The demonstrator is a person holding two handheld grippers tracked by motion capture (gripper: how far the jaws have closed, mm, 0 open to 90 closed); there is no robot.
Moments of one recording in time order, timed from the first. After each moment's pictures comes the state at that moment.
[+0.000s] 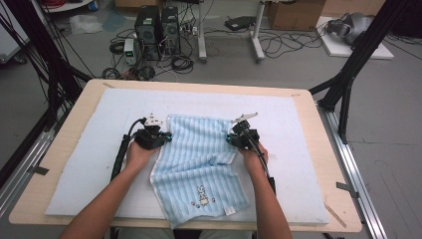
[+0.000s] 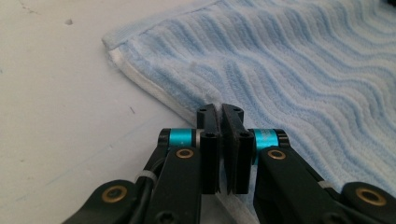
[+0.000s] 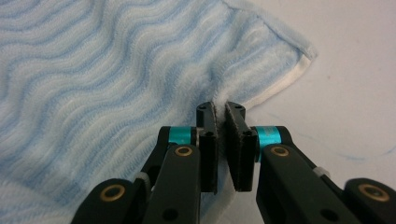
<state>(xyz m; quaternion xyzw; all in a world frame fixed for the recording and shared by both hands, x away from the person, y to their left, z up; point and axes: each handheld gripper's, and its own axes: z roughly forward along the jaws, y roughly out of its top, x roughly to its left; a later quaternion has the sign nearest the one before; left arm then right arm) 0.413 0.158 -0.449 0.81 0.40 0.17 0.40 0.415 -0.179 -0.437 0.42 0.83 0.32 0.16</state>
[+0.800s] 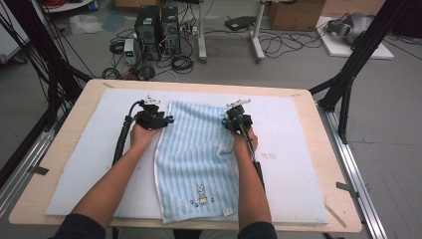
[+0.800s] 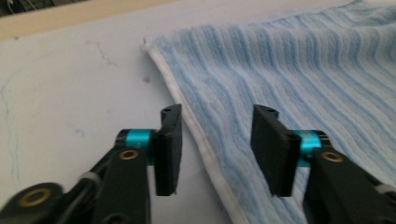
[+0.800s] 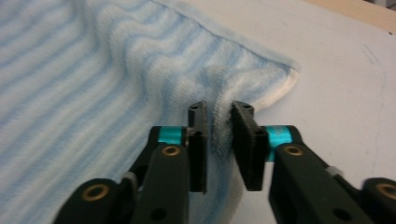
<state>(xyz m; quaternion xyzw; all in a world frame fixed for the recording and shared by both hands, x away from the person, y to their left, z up) 0.464 0.166 -0.435 0.77 0.45 0.18 0.41 0.463 -0.159 -0.431 0.47 0.79 0.33 0.22</state>
